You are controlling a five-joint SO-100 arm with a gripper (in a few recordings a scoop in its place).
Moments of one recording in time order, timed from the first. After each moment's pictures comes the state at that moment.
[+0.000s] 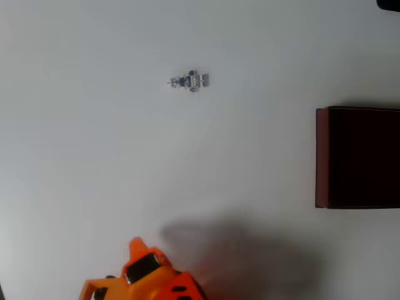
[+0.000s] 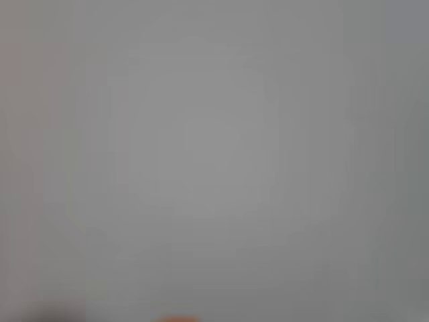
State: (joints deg) arm -37.6 194.6 173.7 75.8 1.9
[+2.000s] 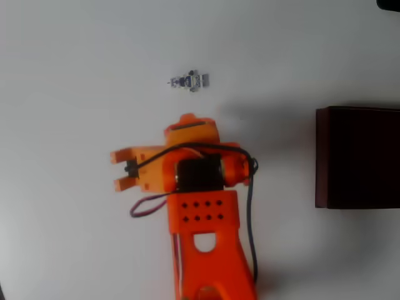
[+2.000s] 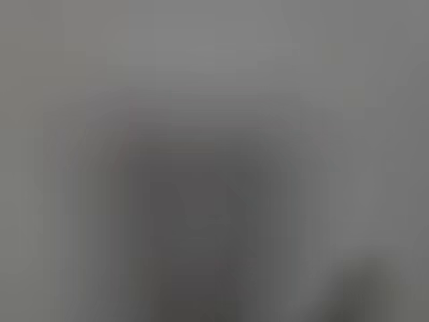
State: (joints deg) arm -6.0 99.1 109.1 69.6 -8.8
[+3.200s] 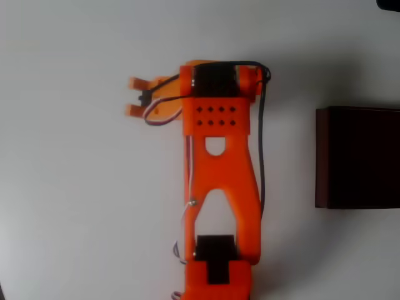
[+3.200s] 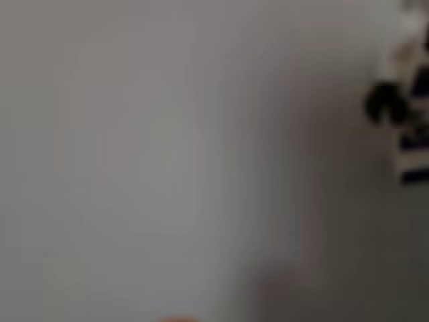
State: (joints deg) arm -2.1 59.3 56.3 91.0 1.9
